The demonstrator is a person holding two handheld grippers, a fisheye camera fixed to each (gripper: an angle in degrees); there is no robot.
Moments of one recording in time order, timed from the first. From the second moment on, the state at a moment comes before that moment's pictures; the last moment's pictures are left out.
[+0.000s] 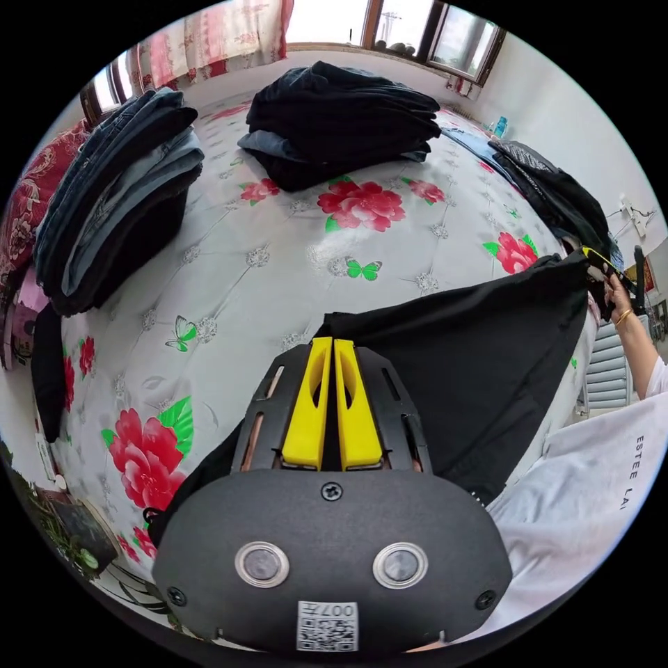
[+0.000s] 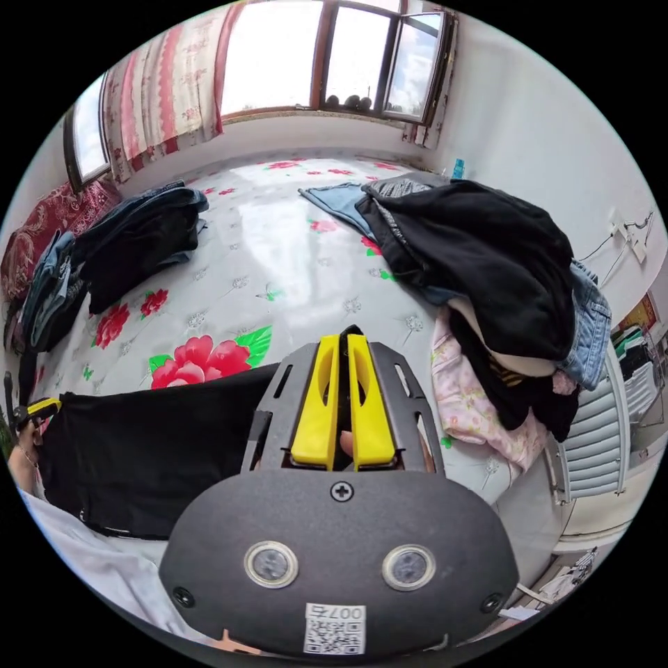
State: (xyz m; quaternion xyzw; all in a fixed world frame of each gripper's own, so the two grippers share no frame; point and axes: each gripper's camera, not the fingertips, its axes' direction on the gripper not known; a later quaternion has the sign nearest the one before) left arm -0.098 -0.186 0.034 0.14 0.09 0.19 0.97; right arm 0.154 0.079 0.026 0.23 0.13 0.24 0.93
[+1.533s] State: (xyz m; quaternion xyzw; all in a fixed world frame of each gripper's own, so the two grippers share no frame) left arm -0.526 0.284 0.151 0.14 0.43 -0.58 0.68; right arm -0.347 -0.027 -0.020 0.13 -0.32 -0.17 0.92
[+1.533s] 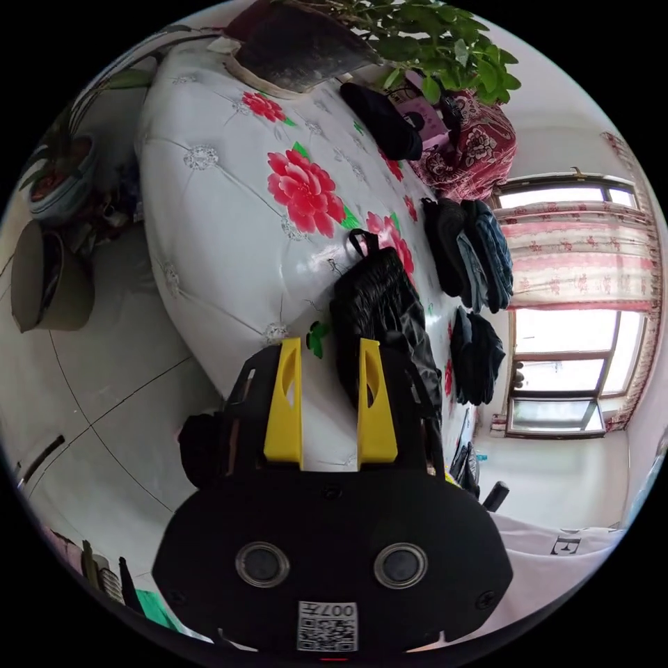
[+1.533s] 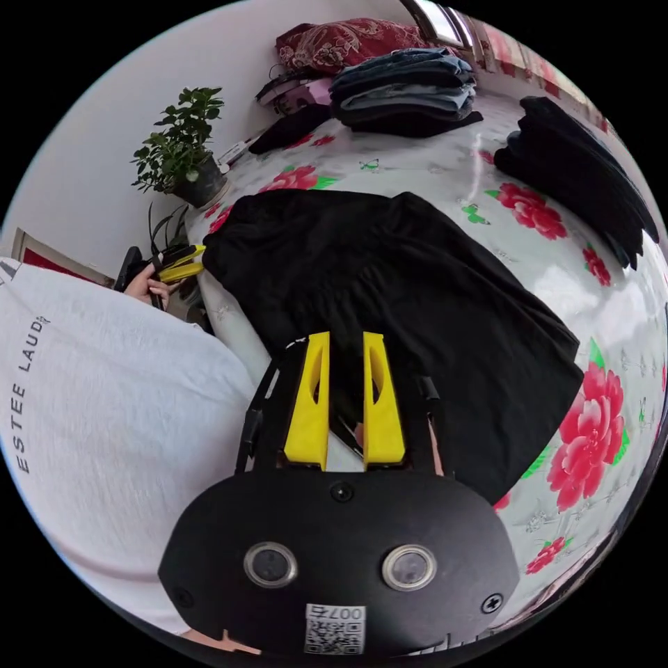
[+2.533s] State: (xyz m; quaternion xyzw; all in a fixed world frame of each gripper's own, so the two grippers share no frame) left arm -0.603 0.276 0.157 0.27 0.54 -0.48 0.64; right arm -0.278 -0.008 -0.039 0.18 -0.40 0.00 0.90
